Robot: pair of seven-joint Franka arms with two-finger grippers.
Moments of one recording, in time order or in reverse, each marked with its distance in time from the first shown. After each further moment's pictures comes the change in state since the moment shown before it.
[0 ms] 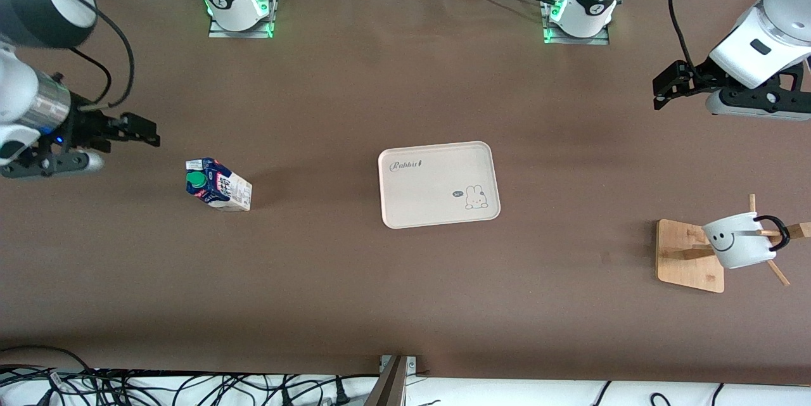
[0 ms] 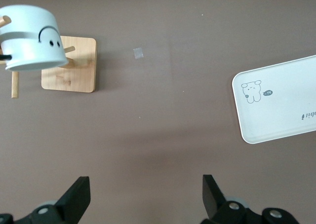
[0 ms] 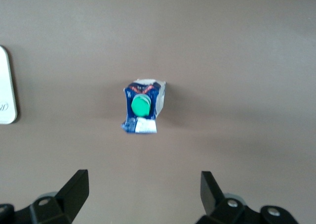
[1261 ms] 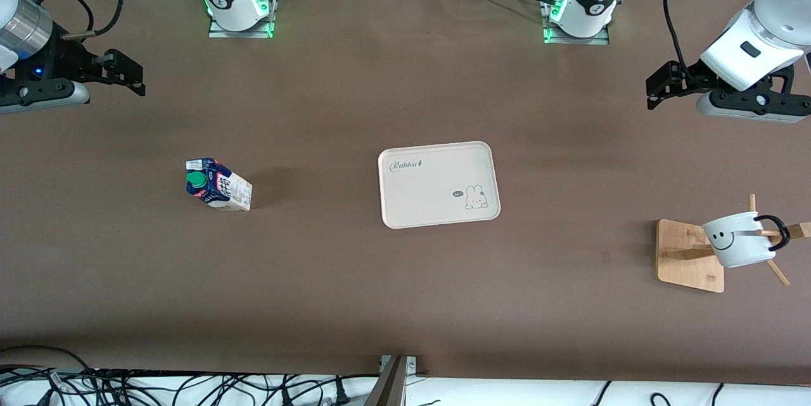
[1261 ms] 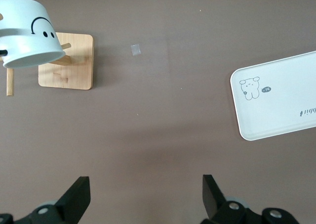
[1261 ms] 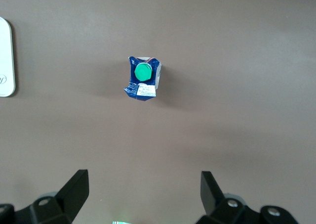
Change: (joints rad) left arm 0.007 0.010 -0.013 0.013 0.000 -0.023 -0.007; right arm -0.002 -0.179 0.051 -0.129 -0.082 -0.014 -0.012
